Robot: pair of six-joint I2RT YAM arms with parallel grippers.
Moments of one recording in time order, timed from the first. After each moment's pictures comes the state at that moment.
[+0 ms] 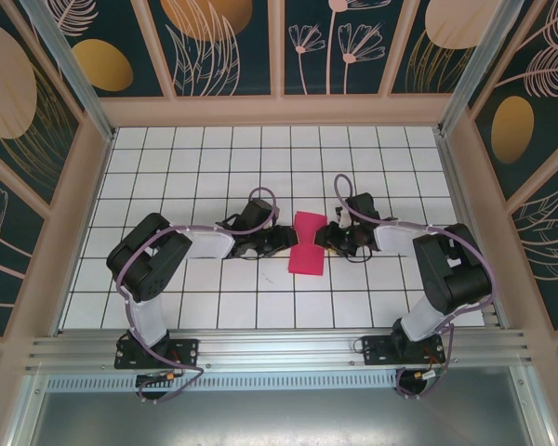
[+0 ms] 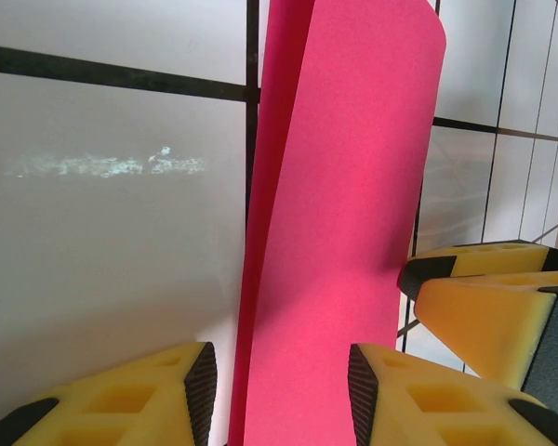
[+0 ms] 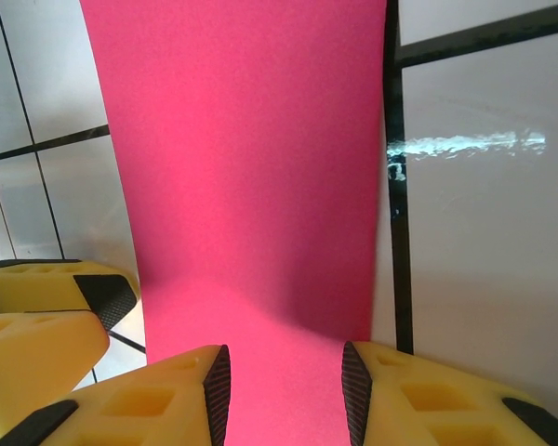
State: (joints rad) left arm -0.72 1.87 0.90 0.15 0.38 -1.00; right arm 0.37 1.61 0.70 -0.14 -0.50 0.65
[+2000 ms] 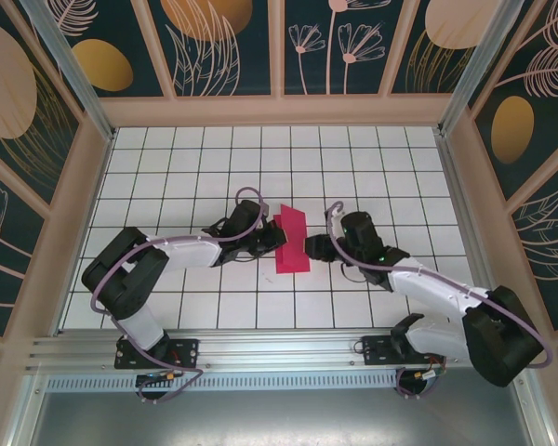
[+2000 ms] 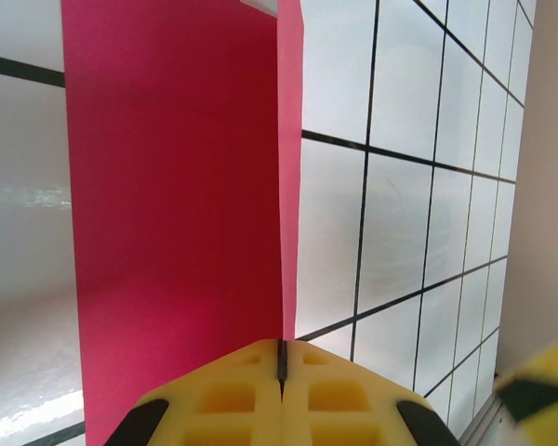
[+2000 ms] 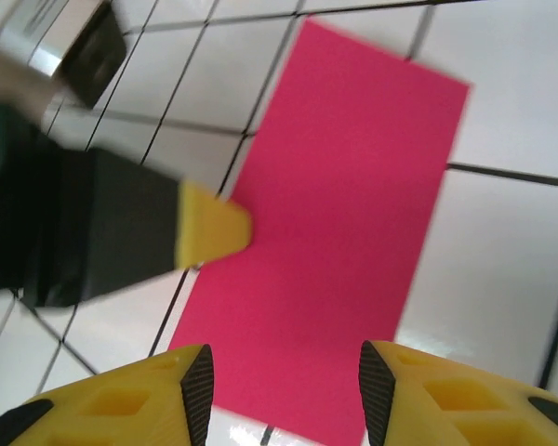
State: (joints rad) left arm -0.73 1.69 0.79 0.18 0.28 -1.08; right arm 0.67 1.14 0.49 0.02 -0.20 0.46
